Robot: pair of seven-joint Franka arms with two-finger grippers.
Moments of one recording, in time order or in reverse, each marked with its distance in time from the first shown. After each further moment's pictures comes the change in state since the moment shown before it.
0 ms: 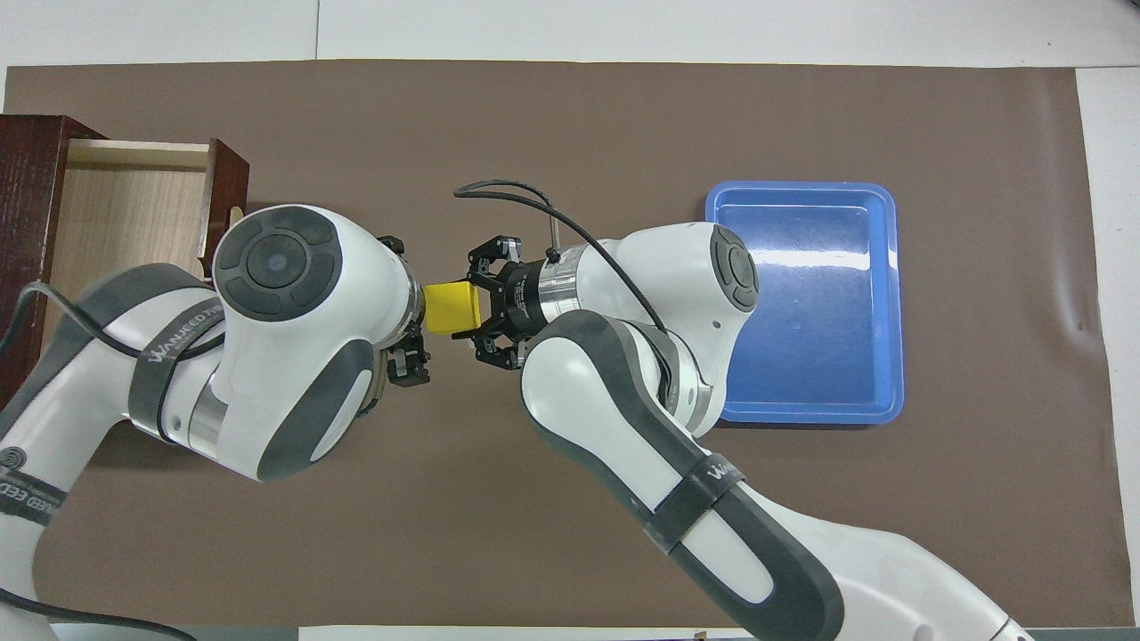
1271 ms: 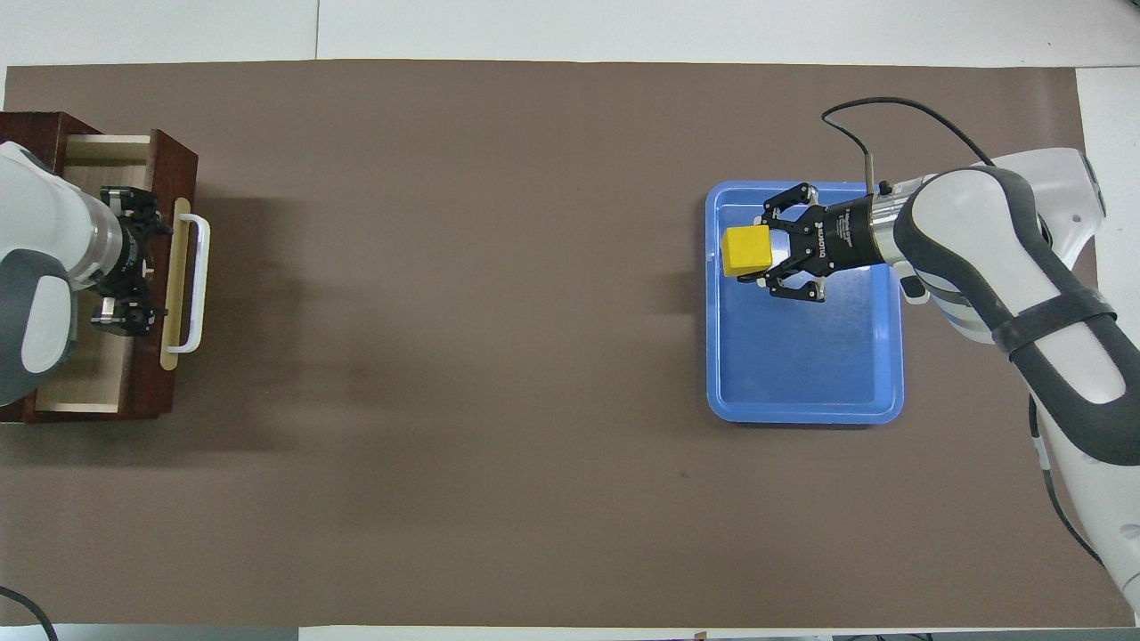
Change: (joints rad) left arm 0.483 -0.002 0.004 -0.031 0.141 0.054 0.644; right arm -0.583 -0.015 -0.026 -0.147 -0.124 -0.350 -0.353
